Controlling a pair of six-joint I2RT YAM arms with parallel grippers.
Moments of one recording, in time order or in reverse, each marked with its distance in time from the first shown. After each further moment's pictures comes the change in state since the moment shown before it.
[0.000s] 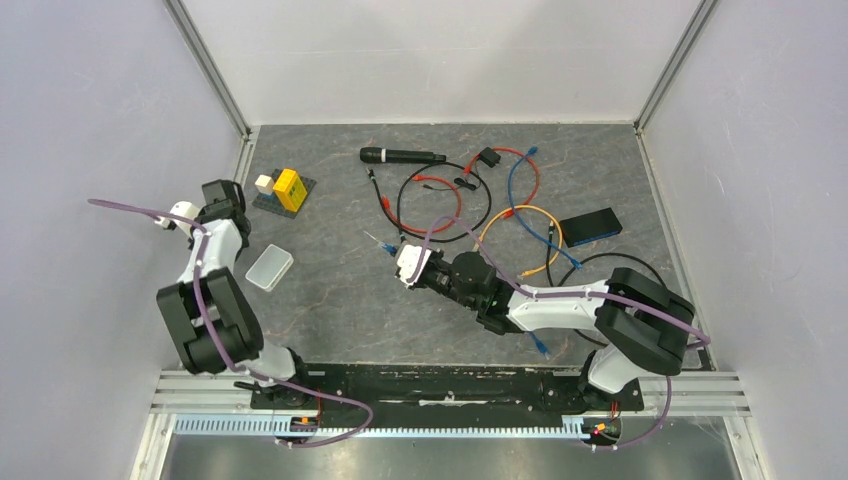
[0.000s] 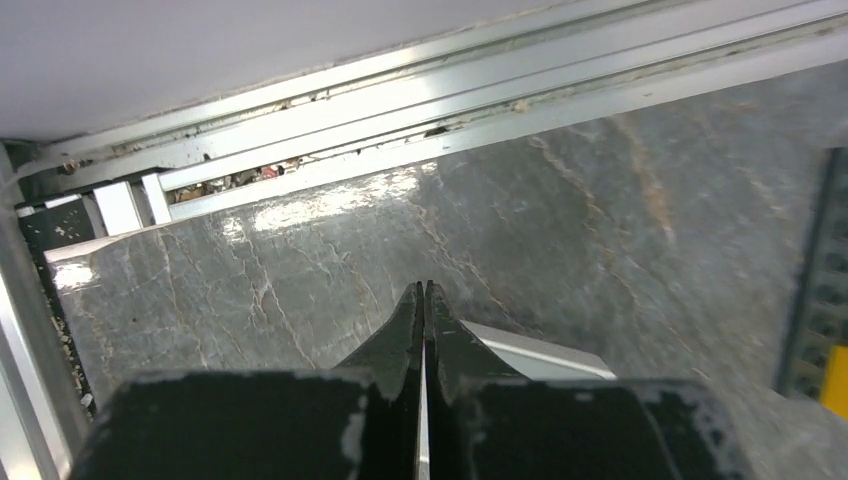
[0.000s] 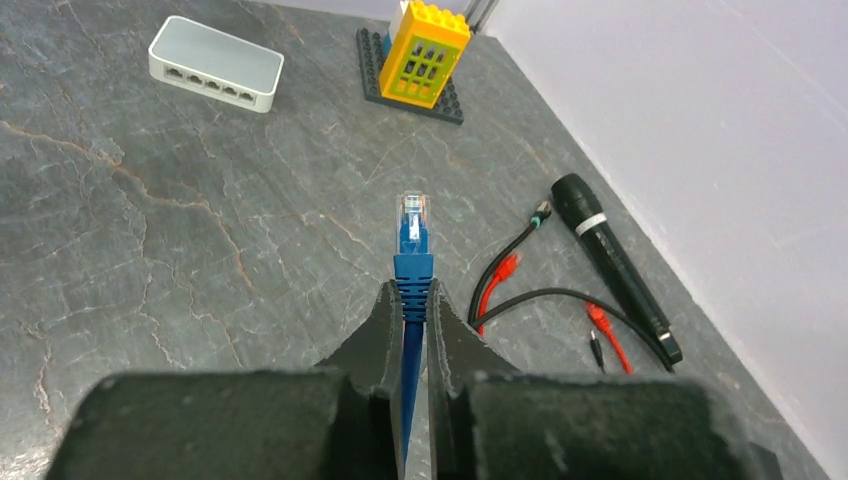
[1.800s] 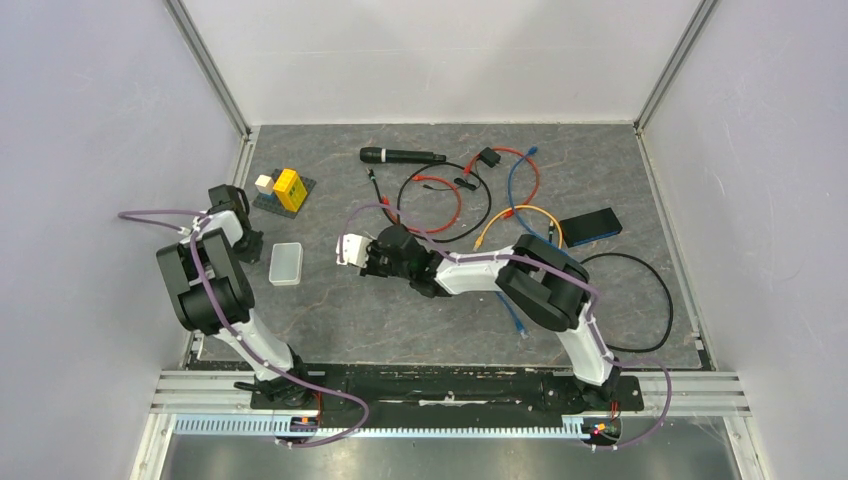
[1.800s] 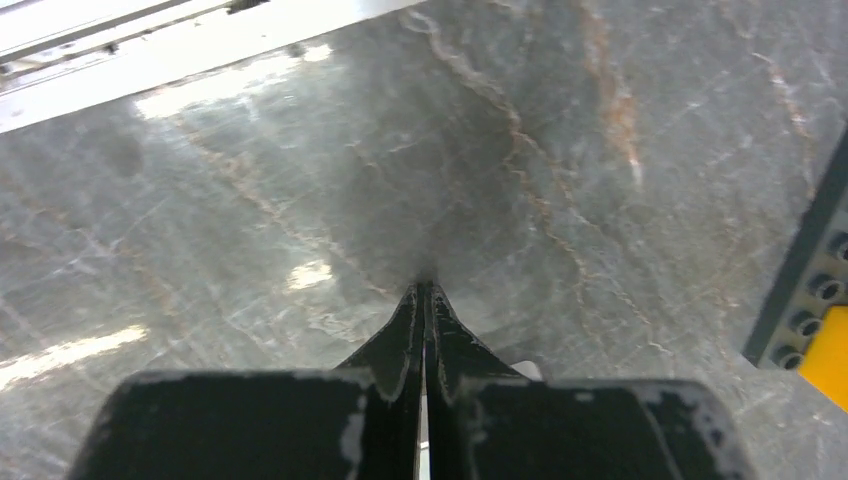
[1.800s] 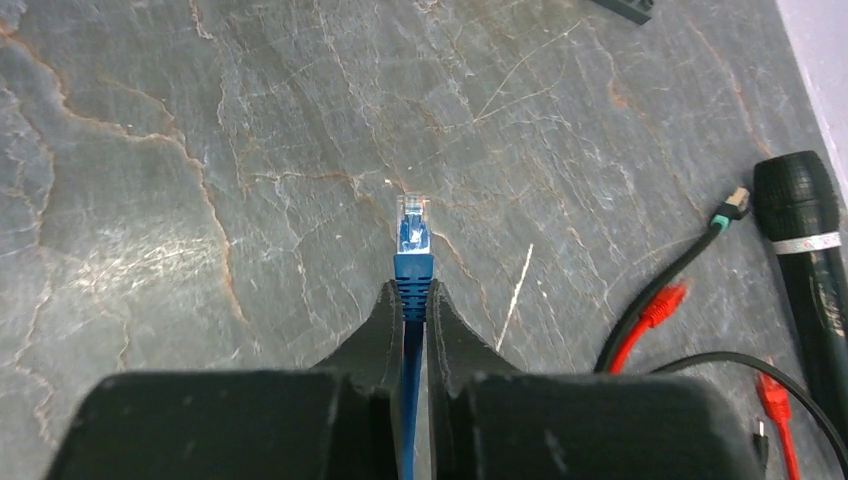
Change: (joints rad) left arm 0.046 0.293 0.027 0.102 0.345 -0.059; right arm -0.050 0.519 0.544 -0.409 -0.127 -0.039
